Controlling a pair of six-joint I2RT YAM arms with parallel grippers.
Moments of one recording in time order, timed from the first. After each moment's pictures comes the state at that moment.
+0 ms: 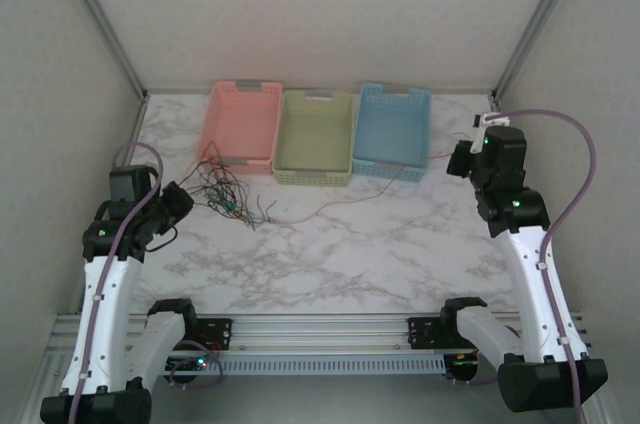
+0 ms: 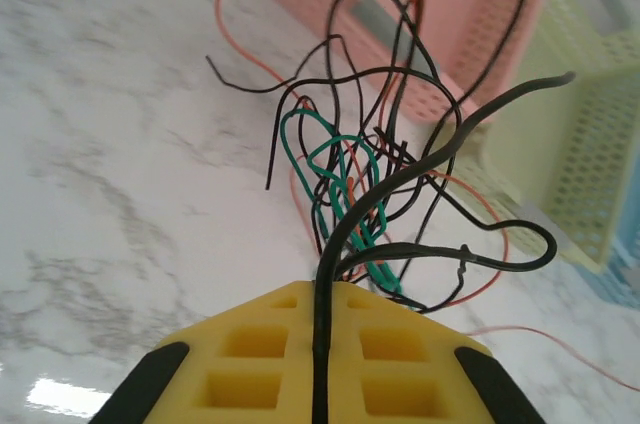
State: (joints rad) left arm 0.04 0.79 0.92 -0.93 0.20 -0.65; right arm 0.11 0.96 1.08 -0.63 0.04 0.17
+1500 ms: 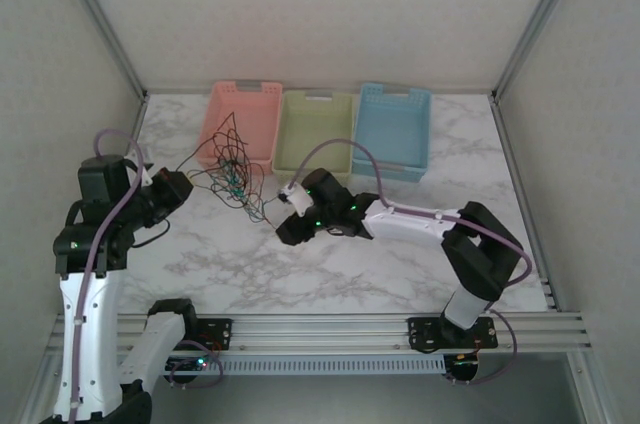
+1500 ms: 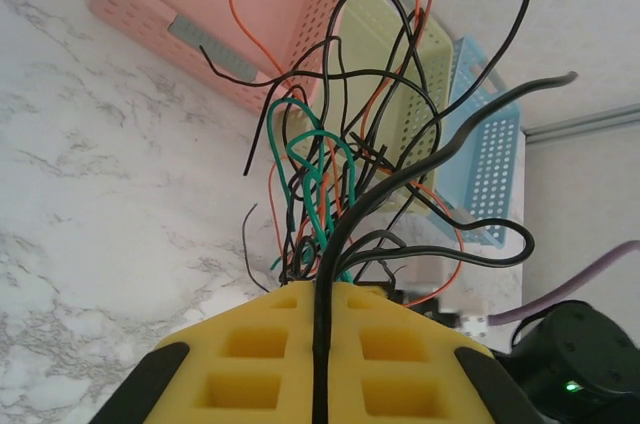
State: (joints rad) left arm 0.04 0.78 1.18 -1.03 0.37 -0.66; right arm 0.97 1.70 1.04 -0.11 -0.37 0.15
